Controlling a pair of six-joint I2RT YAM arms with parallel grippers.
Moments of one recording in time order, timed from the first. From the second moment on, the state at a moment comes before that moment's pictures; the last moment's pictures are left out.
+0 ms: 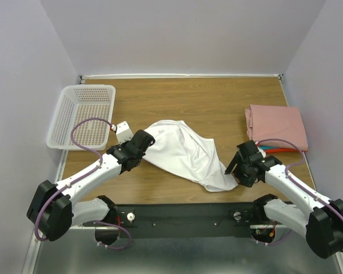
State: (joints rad) left arm -0.66 1.15 0.71 -0.60 -0.63 -1.00; right arm 0.38 0.99 0.47 -0.69 0.09 0.96
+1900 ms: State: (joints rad) left arm -0.58 0.86 1.61 -0.24 -0.34 -0.32; right arm 0.45 1.09 1.92 -0.64 0.54 0.41
